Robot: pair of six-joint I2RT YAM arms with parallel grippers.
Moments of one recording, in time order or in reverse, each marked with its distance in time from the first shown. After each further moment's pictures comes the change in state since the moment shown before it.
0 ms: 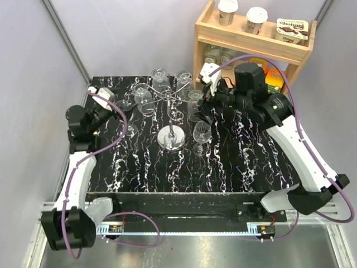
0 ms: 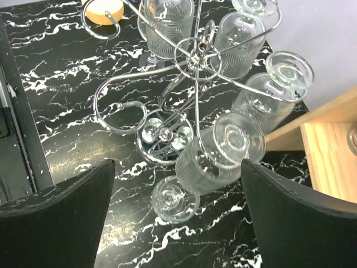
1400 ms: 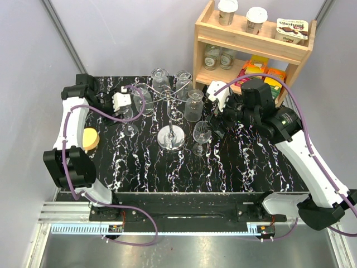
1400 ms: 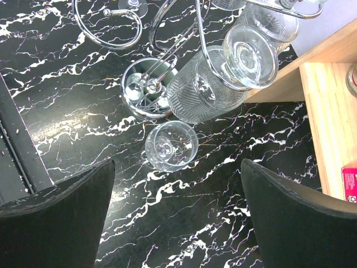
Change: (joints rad) left arm 0.060 0.574 0.826 -1.639 -0.104 1.403; right arm 0.000 -0.178 -0.197 -0.085 0.142 -0.081
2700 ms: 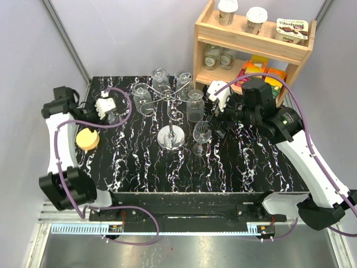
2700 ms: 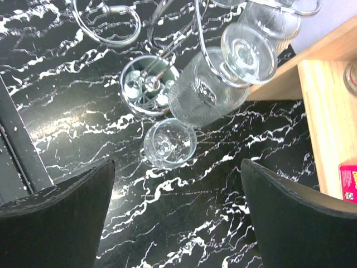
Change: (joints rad) left arm 0.156 -0.151 -0.157 -0.012 0.051 -0.082; right arm -0.002 0.000 -0.002 -0.007 0.013 -0.009
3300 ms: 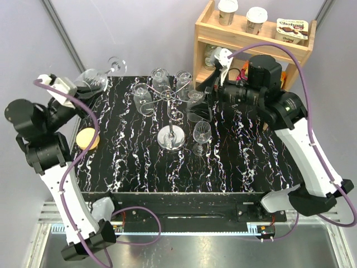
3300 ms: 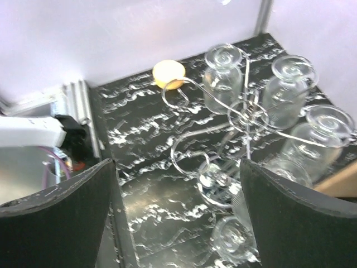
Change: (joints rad) left arm 0.158 -0.521 -0.008 0.770 0.431 -1.133; right arm 0.000 0.137 0.312 0.125 -0.314 0.357
